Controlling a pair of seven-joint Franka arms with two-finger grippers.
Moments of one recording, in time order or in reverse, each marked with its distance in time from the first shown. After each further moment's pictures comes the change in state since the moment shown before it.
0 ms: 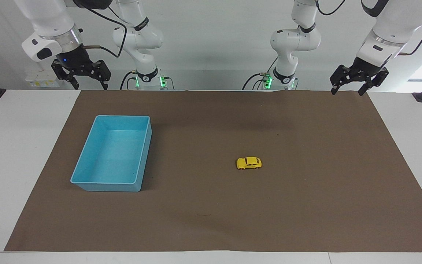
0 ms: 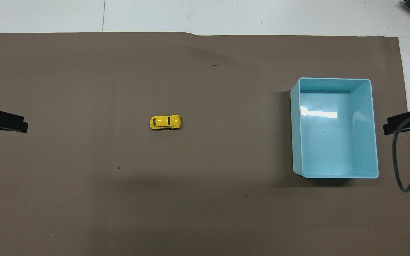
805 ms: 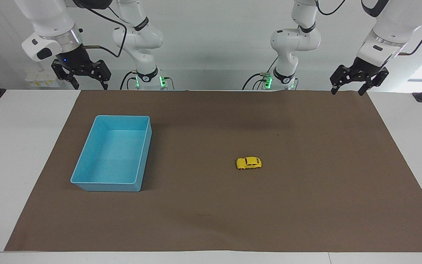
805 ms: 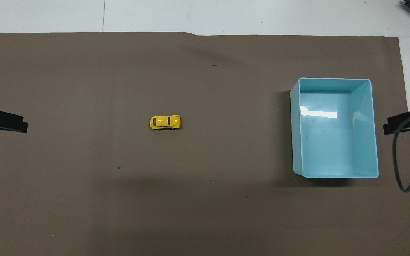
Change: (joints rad) left arm 0.000 0.000 0.000 0.000 0.000 0.000 0.000; right arm 0.000 0.000 0.000 0.000 0.000 0.000 0.000
